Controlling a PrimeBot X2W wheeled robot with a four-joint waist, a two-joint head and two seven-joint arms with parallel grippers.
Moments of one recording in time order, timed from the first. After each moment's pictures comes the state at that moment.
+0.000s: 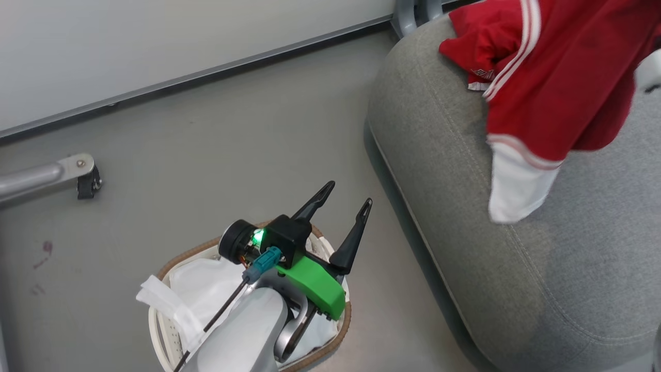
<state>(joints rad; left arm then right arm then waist) -0.45 0.05 -0.68 0.45 -0.40 -0.13 -0.26 -0.82 -0.25 -0.22 0.36 -0.15 0.13 -0.22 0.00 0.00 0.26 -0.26</state>
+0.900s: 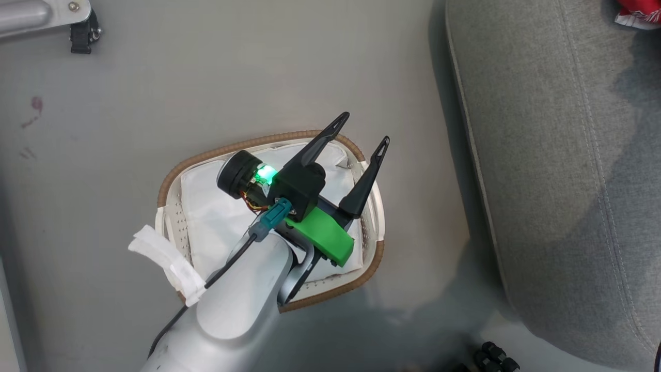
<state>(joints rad) -0.63 0.05 -0.69 0.41 -0.32 -0.13 -0.26 -0.99 -0.32 -0.44 0.75 -0.35 0.13 -0.26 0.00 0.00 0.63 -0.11</state>
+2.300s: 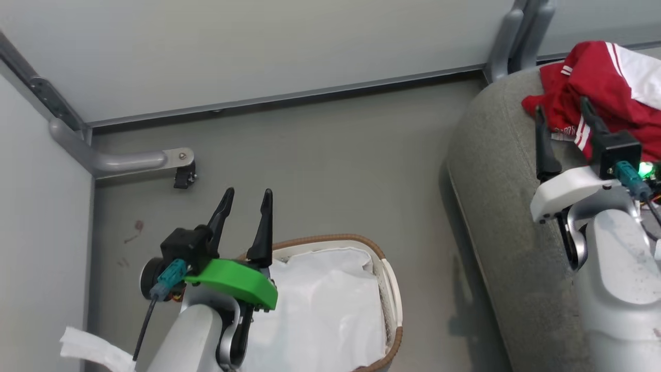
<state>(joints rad) -0.32 0.05 -0.35 0.41 -0.43 -0.08 -0.26 -0.57 -0.11 -0.16 0.52 -0.14 0.13 -0.26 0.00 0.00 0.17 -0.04</state>
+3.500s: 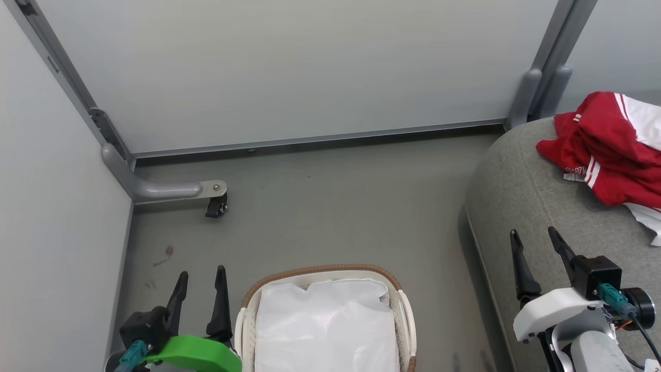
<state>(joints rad) -0.03 0.05 -0.16 0.34 -0.38 -0.08 -0.26 -0.15 -0.05 -0.09 0.36 0.07 0.13 -0.26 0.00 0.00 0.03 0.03</state>
